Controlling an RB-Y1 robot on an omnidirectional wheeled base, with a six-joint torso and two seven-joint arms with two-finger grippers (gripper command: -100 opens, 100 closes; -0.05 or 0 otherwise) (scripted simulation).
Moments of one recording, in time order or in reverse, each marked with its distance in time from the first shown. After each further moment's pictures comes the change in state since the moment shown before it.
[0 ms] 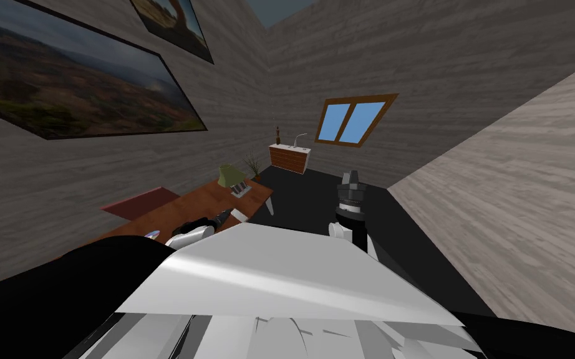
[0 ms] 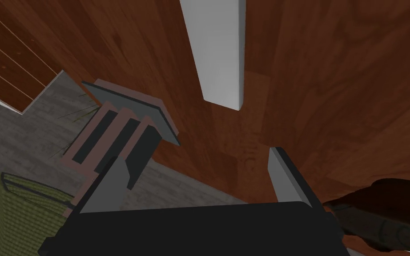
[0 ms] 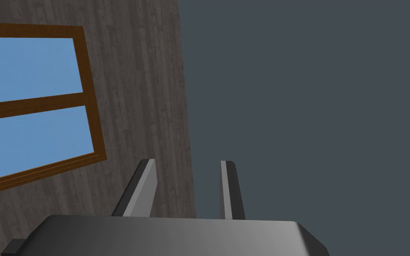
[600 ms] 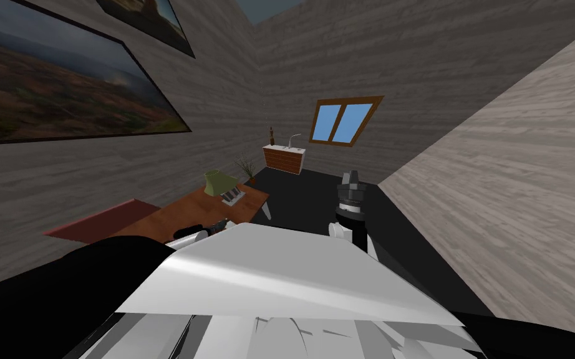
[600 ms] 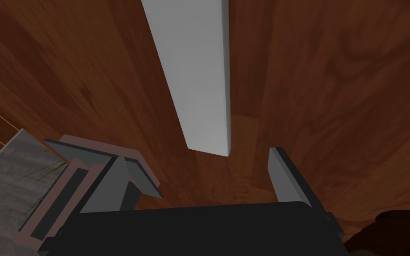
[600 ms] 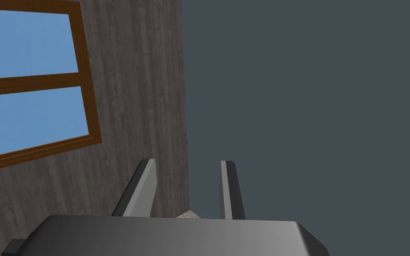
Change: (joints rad) left arm 0.023 0.009 0.045 0.099 0.081 0.162 -0.075; right arm 0.000 0.000 0.000 0.000 0.000 0.000 0.000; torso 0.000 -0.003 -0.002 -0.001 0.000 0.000
